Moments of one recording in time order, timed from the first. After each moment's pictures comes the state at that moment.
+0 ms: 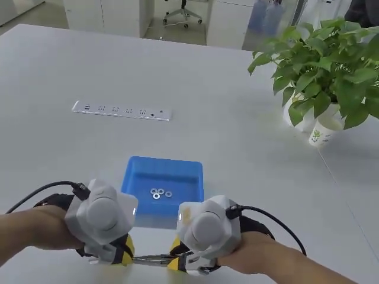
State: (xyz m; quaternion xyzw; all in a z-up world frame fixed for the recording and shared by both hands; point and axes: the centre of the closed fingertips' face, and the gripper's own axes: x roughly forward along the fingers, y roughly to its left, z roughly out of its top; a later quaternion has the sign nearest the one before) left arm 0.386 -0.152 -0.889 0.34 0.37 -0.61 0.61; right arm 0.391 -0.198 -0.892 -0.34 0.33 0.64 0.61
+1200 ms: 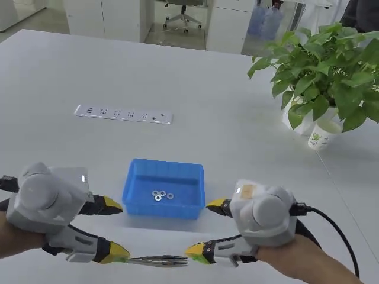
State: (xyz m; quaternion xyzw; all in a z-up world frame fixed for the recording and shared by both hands) left arm 0.407 -0.128 -0.813 0.17 0.29 -0.51 0.79; right arm 0.435 -0.244 -0.823 -0.21 0.27 0.52 0.78
